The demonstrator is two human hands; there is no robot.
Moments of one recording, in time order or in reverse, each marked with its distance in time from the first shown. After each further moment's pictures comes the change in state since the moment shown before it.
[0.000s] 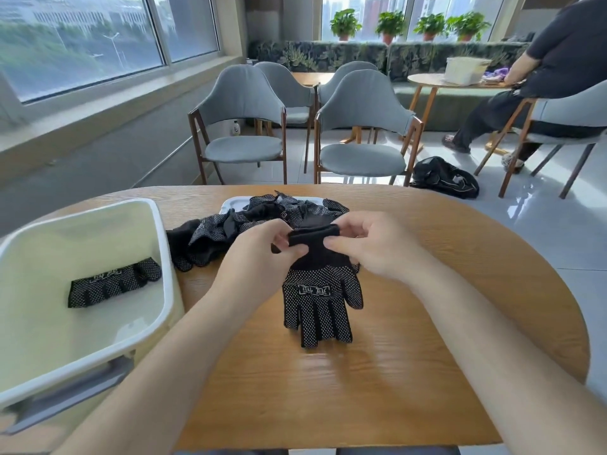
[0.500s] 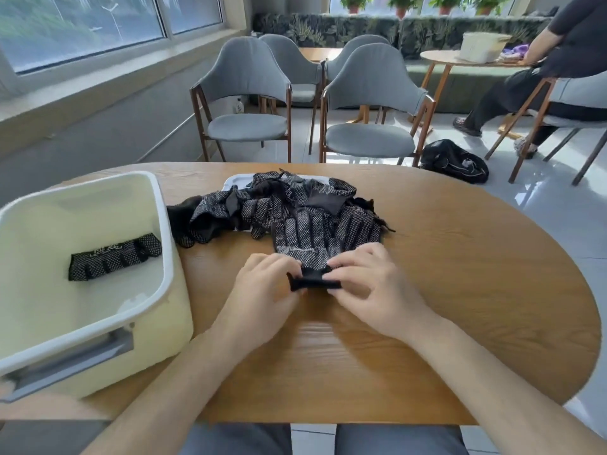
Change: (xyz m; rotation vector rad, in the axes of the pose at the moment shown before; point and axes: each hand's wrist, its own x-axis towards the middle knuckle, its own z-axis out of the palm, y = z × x) left_hand -0.042 -0.076 0.050 0.046 -0.025 0.323; right_hand -0.038 0.095 0.048 -0.387 0.177 -0.477
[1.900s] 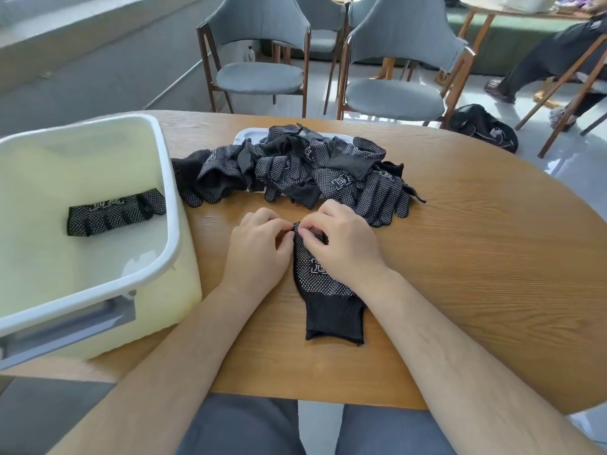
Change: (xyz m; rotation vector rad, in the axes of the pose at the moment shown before) left_hand 0.012 -0.056 0.026 0.216 0.190 -0.177; right_hand 0.051 -0.015 0.084 -0.135 -0.031 0.141
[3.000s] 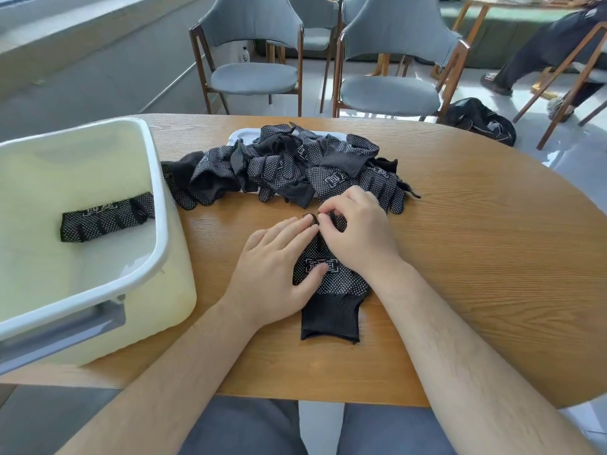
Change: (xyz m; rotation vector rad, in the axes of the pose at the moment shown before) left_hand -0.024 0.029 -0.010 0.153 -0.231 0.196; right_hand 0.002 0.022 -0.013 -0.003 0.107 0.138
